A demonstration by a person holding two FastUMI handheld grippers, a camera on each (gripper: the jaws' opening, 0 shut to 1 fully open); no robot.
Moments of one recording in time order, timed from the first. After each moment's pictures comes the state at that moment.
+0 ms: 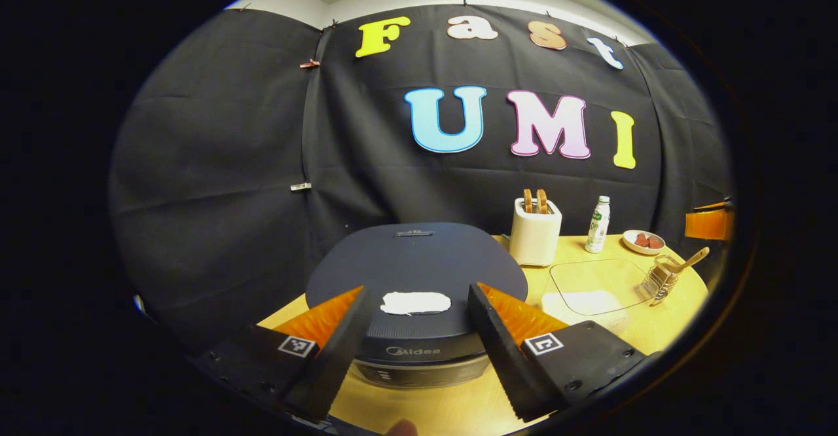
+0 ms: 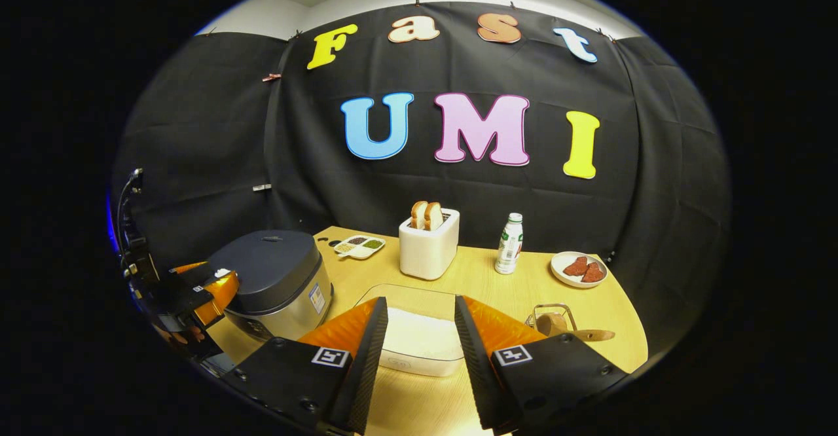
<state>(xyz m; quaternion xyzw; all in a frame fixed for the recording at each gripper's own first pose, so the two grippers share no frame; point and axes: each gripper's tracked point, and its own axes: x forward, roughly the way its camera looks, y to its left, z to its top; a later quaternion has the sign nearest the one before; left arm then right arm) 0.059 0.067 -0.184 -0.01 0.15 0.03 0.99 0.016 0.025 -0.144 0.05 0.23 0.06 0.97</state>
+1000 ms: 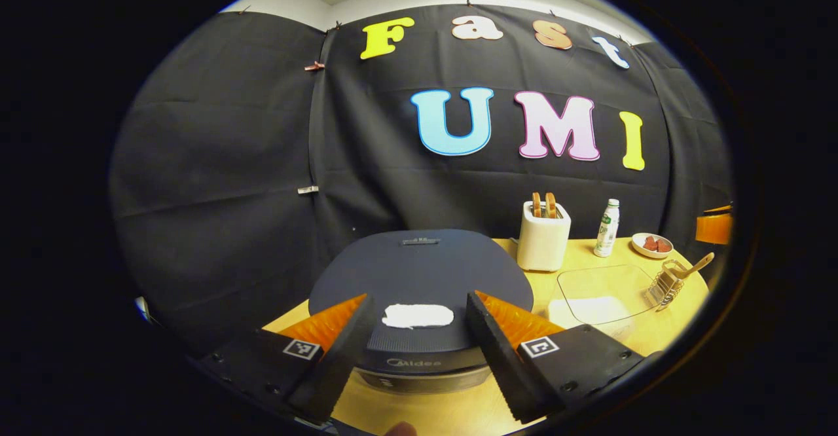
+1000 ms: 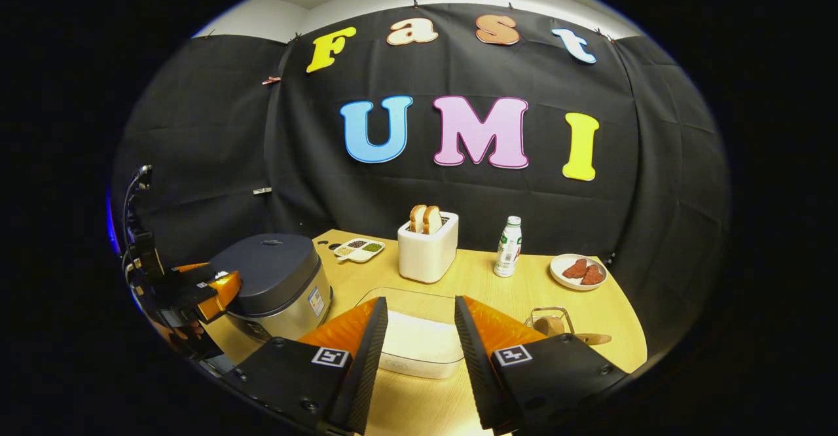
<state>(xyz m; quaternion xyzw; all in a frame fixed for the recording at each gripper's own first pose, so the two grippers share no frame) 0.072 0.070 -0.162 0.00 0.14 0.05 0.99 0.018 0.019 -0.137 0.05 0.22 0.06 0.97</state>
